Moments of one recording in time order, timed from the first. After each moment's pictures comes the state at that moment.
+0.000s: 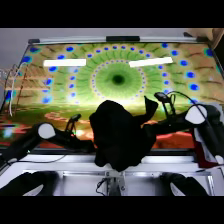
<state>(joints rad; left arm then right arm) -0.55 -0.98 0.58 0.86 -1.08 -1.63 0.21 -0.91 0.86 -1.16 1.40 1.43</state>
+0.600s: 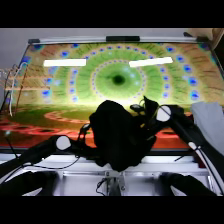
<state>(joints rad) -0.76 -1.09 0.50 0.75 -0.80 -1.65 0.43 -1.13 0.85 -1.11 1.38 1.39</state>
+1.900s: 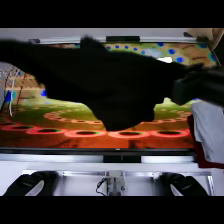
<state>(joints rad) -0.21 -0.76 1.63 1.17 -1.09 -1.62 0.33 -0.76 1.47 -1.30 1.19 1.50</state>
